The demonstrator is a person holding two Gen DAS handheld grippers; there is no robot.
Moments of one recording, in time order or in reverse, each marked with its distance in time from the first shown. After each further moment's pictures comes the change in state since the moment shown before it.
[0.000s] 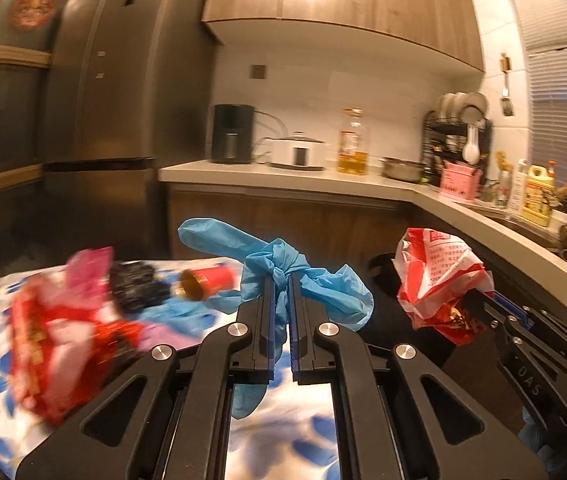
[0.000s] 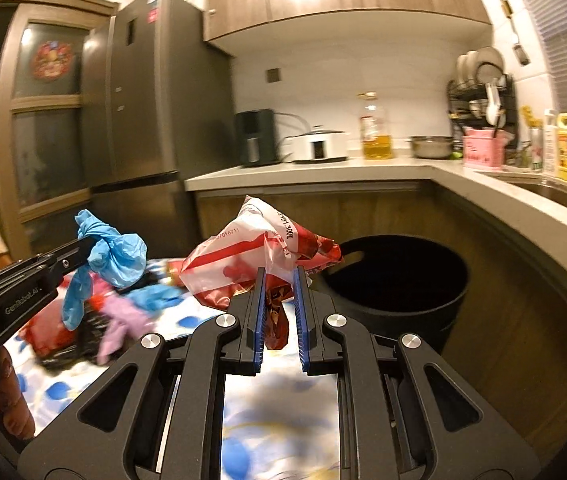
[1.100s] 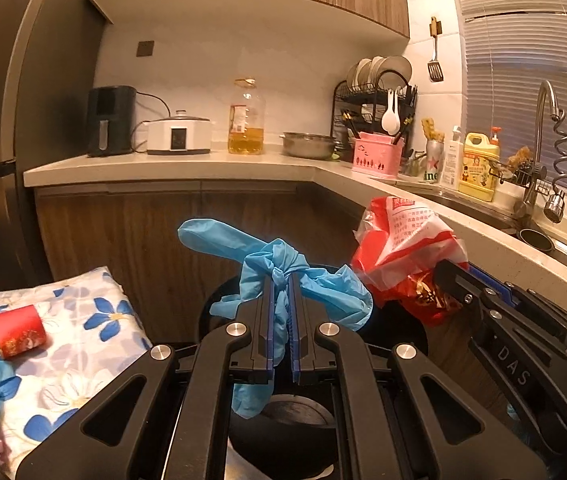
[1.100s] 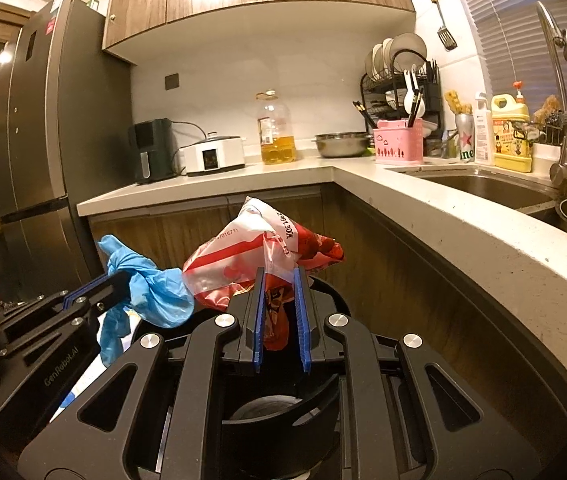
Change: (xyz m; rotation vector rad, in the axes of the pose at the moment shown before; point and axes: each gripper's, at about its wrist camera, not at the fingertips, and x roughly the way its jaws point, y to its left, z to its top) left arm 0.162 -0.137 0.001 0.081 0.049 -0.312; right arm 0.087 -0.144 0.027 0.088 -0.020 -0.278
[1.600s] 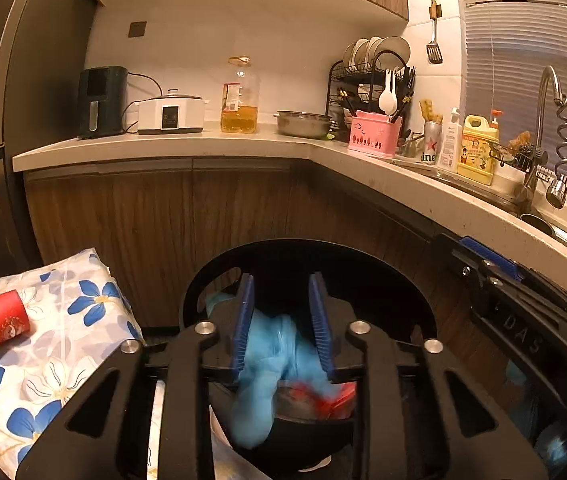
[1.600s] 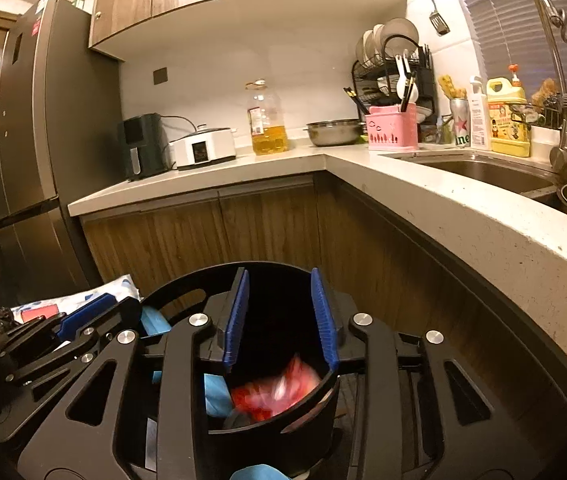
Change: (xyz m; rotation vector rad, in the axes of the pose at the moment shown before) left arm 0.020 0.000 -0.013 -0.002 0.068 -0.021; right arm 0.015 -0.007 -0.002 0.035 0.031 -0.019
